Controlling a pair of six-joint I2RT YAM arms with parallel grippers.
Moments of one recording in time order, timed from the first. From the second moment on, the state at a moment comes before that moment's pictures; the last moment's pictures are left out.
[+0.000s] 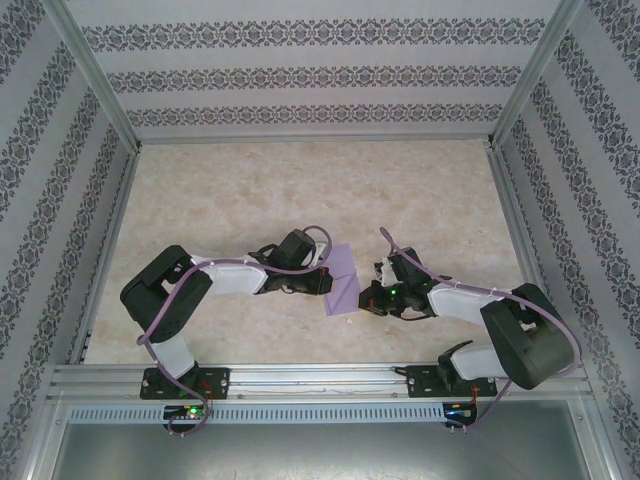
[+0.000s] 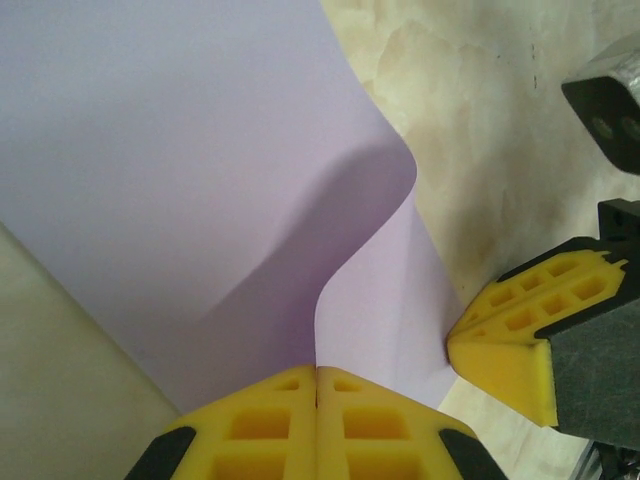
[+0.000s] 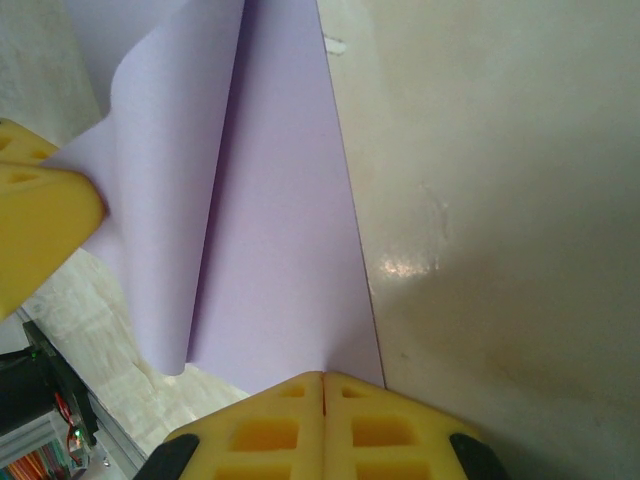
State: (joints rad) left arm -0.73 1.74 0.84 0.01 0.40 -0.59; right arm 0.45 1.36 0.38 -0.07 -0.59 0.76
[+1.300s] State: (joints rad) left arm -0.72 1.78 0.89 -0.05 0.36 -0.53; right arm 0.45 1.36 0.38 -0.07 -0.59 0.75
